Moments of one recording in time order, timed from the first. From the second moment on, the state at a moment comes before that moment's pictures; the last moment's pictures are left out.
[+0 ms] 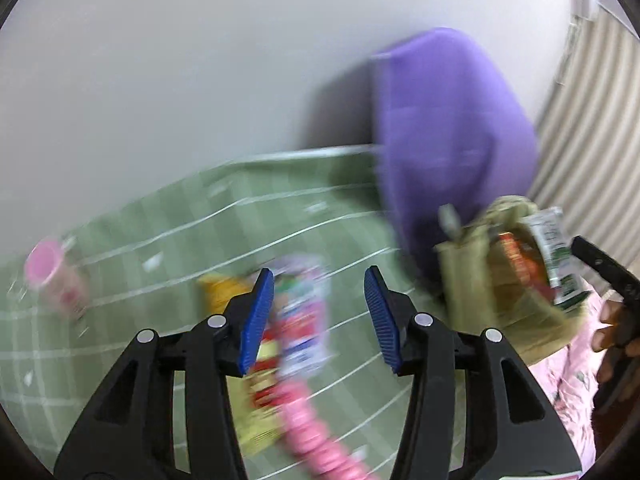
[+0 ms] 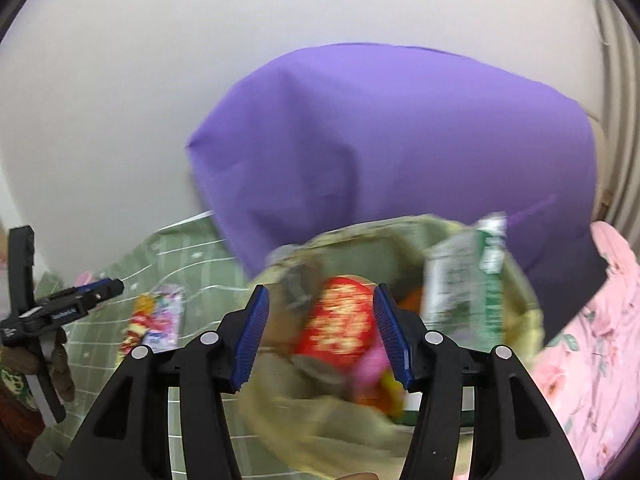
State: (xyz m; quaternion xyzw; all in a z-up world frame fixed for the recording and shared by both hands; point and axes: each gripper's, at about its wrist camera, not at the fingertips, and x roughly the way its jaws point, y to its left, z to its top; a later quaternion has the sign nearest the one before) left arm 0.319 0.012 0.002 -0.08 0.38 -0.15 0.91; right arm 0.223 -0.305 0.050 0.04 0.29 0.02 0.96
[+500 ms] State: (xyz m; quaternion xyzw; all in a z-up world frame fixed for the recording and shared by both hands) left arm 0.263 0.116 -0.033 -0.12 0.41 -0.06 0.90; right arm 0.286 -0.146 -0.047 0.02 0.38 0.18 0.90
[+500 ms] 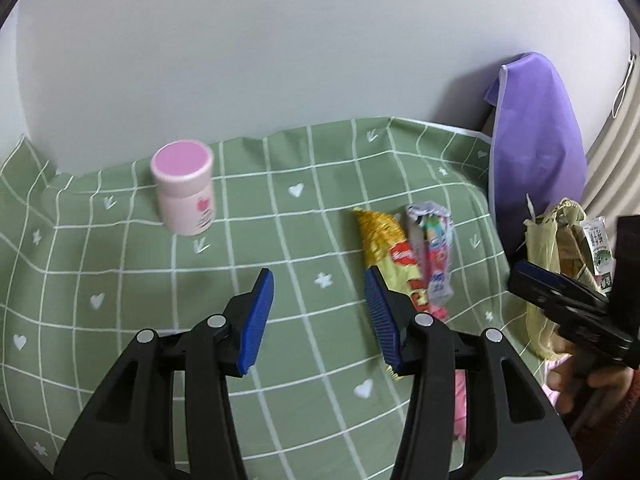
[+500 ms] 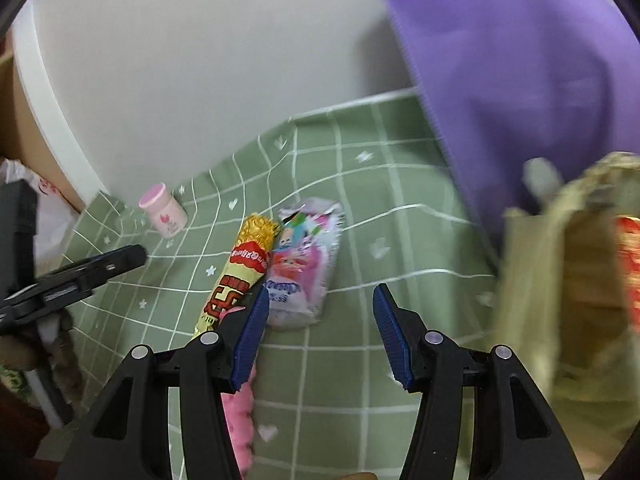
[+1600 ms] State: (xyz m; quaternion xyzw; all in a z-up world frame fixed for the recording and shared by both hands) left arm 0.295 0.076 -0.062 -0.13 0.46 -0.15 0.87; right arm 0.267 -0.158 -0.055 0.01 0.41 0.14 0.90
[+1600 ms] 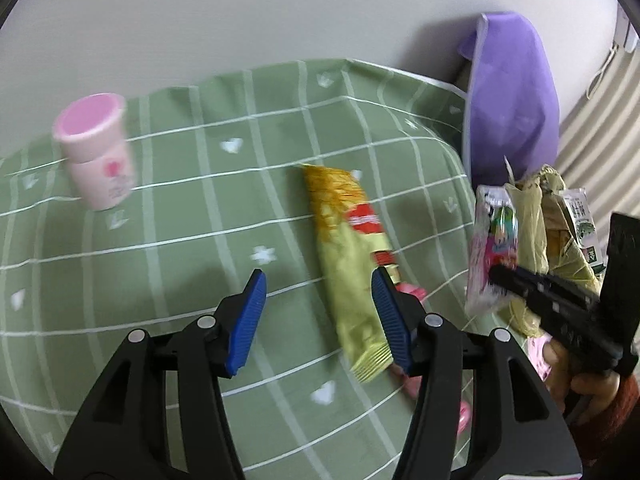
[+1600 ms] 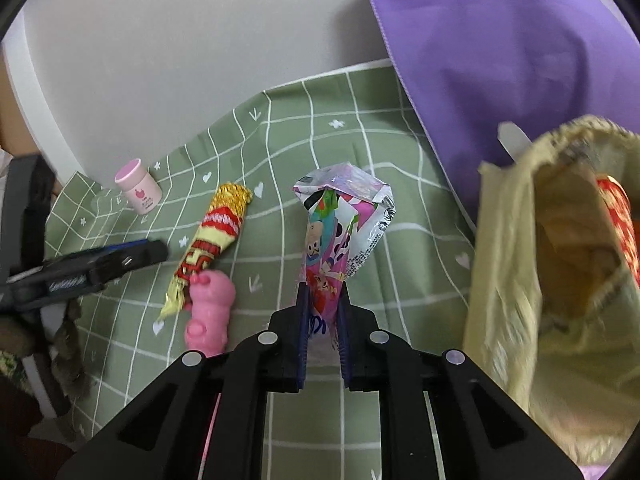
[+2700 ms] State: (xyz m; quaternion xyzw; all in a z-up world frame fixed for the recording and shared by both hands) left arm 0.278 0.079 -0.034 -0.11 0.45 -0.14 0.87; right arm 0.237 -0.160 -0.045 0.01 0.39 0.14 0.91
